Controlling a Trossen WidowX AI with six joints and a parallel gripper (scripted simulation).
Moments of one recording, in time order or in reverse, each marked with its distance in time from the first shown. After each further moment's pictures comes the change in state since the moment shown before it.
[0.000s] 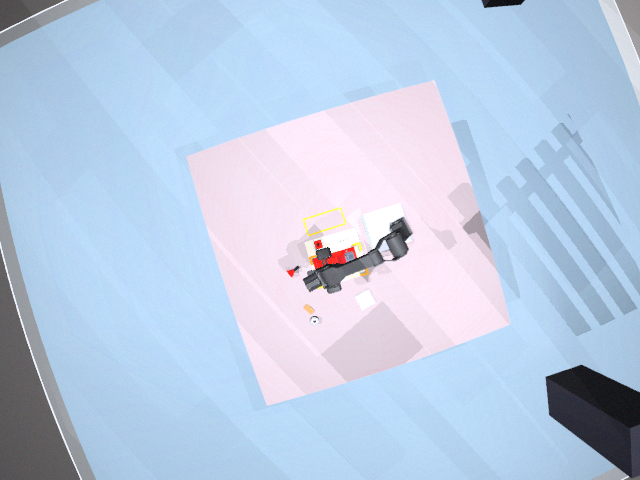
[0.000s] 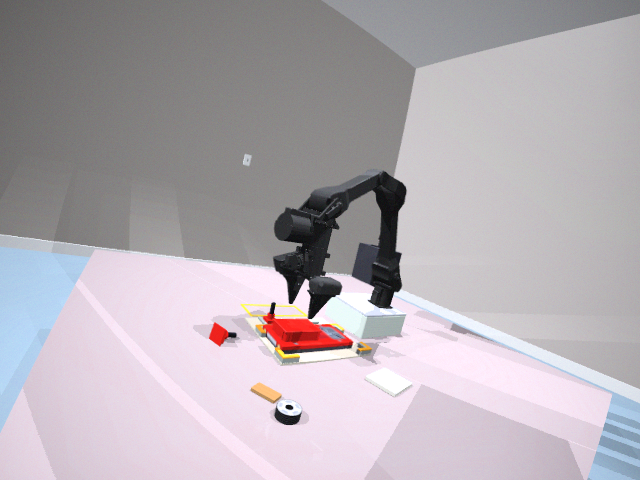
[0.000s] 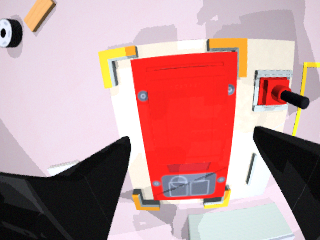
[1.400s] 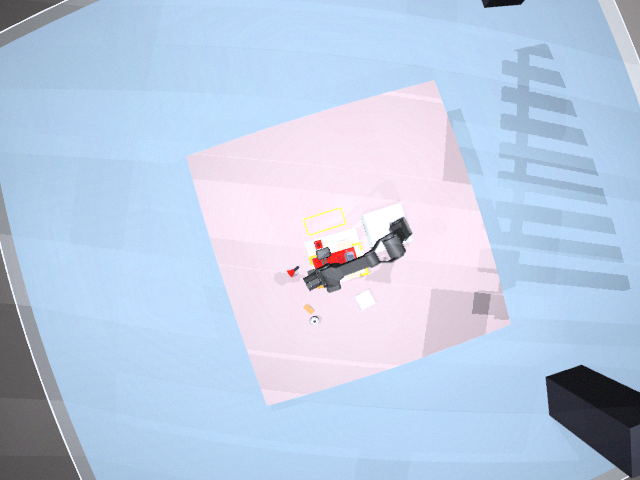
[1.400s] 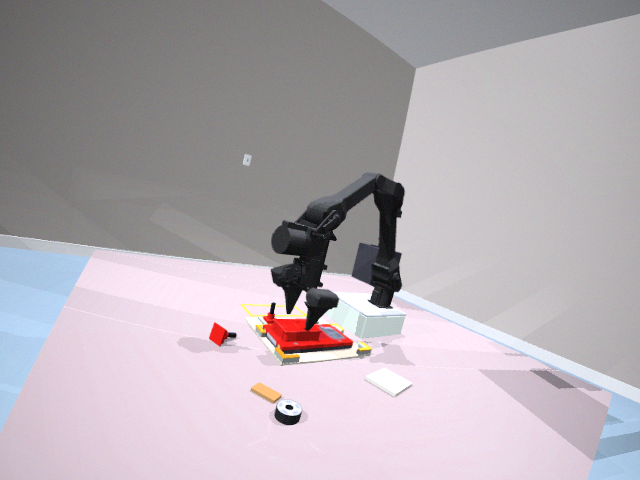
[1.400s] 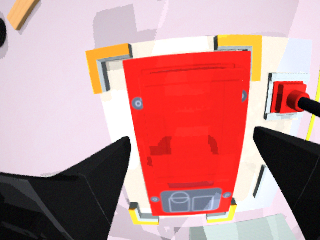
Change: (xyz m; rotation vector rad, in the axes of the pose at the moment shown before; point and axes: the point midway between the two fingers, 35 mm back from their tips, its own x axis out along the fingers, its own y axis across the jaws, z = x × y) arm 0.027 0.000 0.000 0.000 0.001 0.000
